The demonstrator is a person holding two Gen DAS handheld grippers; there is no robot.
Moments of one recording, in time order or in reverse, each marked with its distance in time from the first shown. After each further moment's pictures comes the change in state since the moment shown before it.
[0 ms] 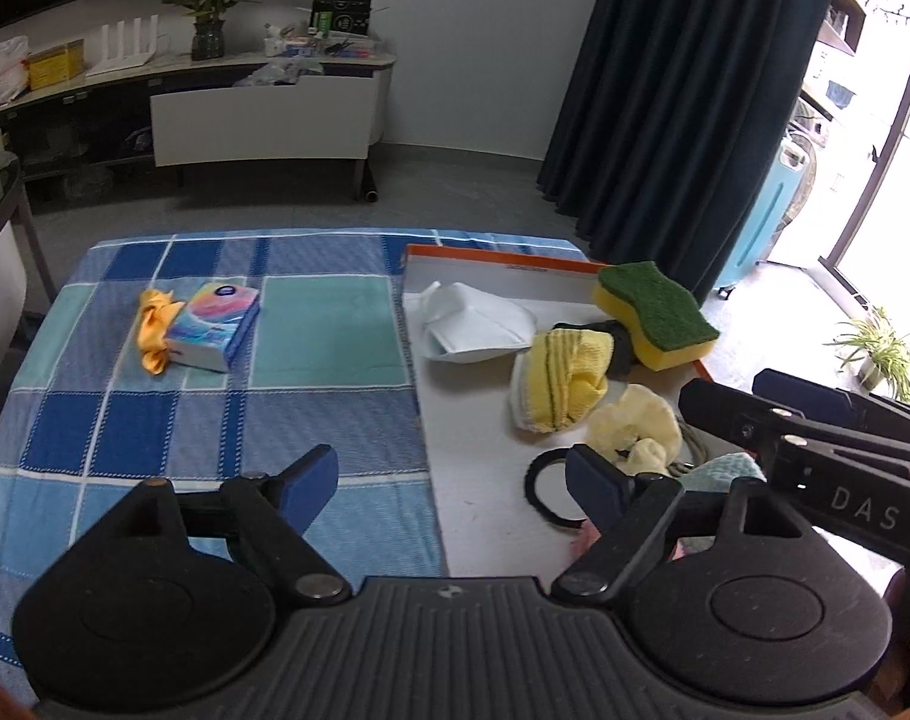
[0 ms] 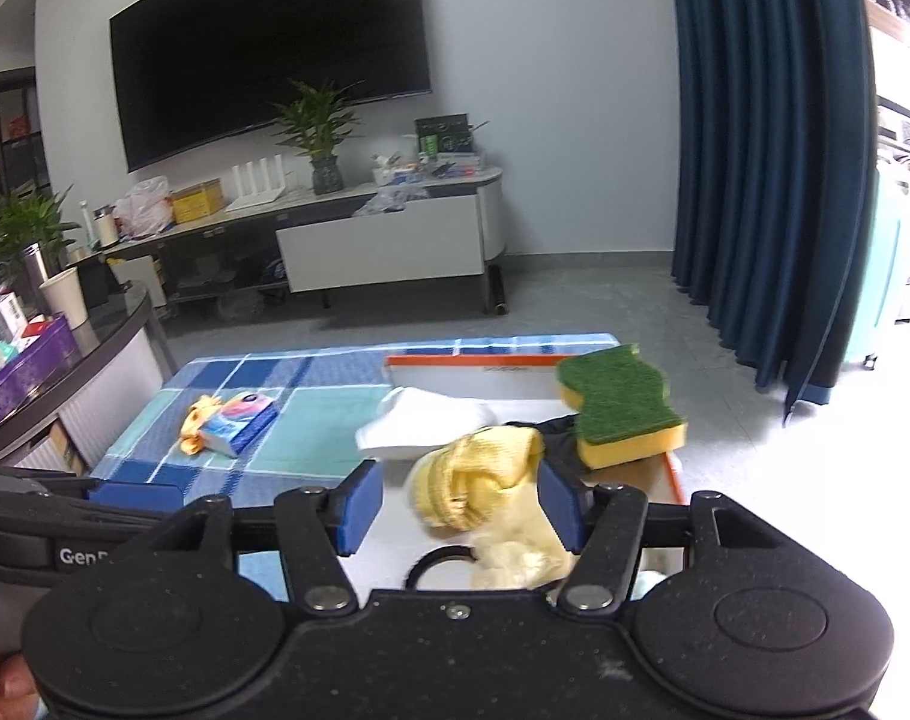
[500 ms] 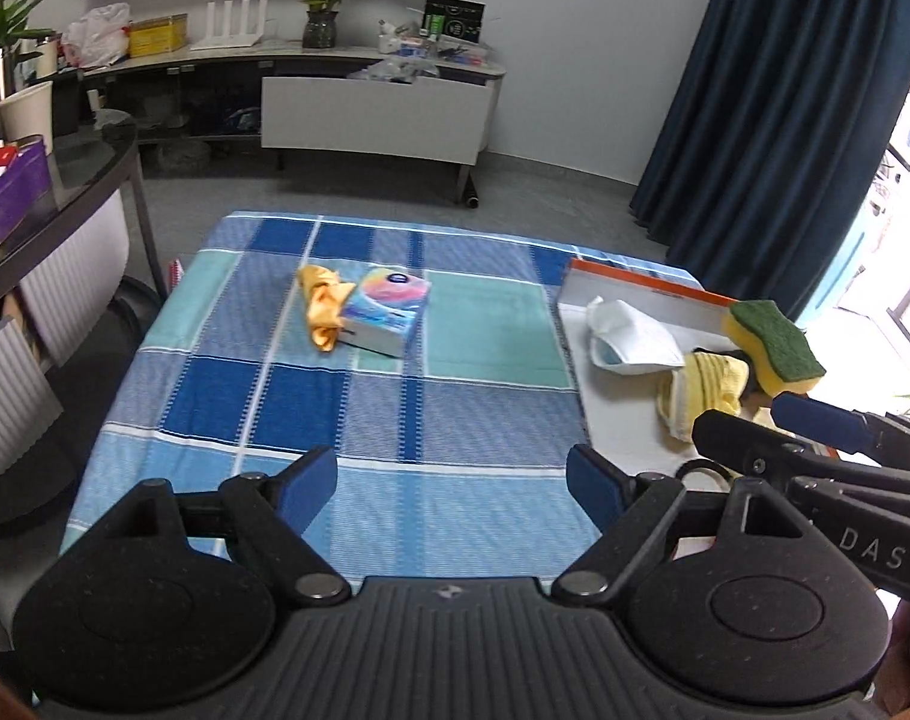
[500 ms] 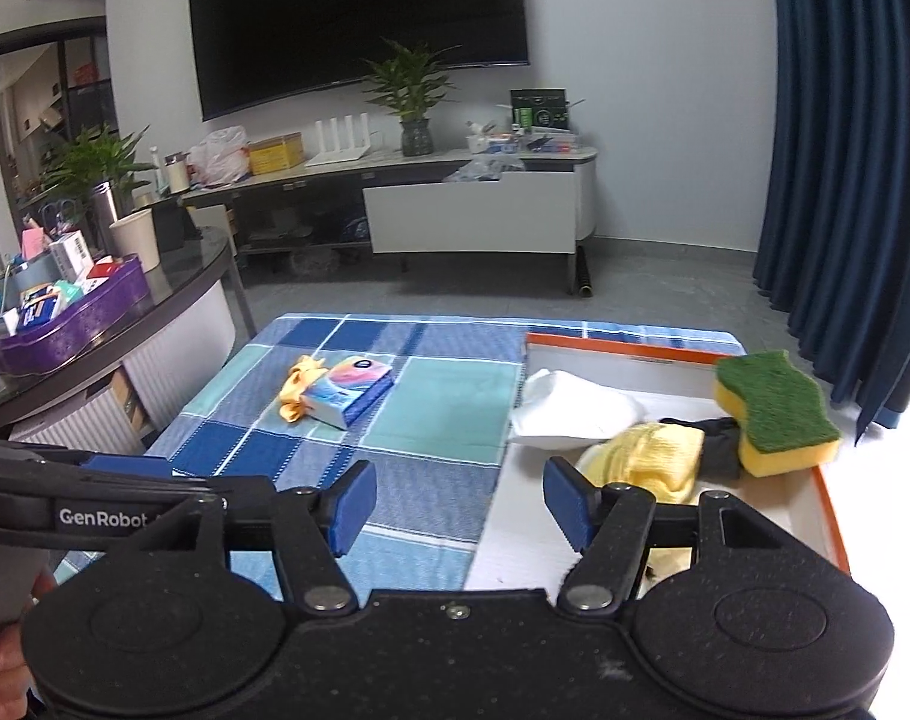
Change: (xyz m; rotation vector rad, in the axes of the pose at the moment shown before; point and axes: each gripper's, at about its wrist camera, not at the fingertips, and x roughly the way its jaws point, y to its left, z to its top) left arm -0.022 0.072 -0.004 -0.107 -0.018 0.125; right arm 0.030 0.079 0.002 -0.105 0.055 0.110
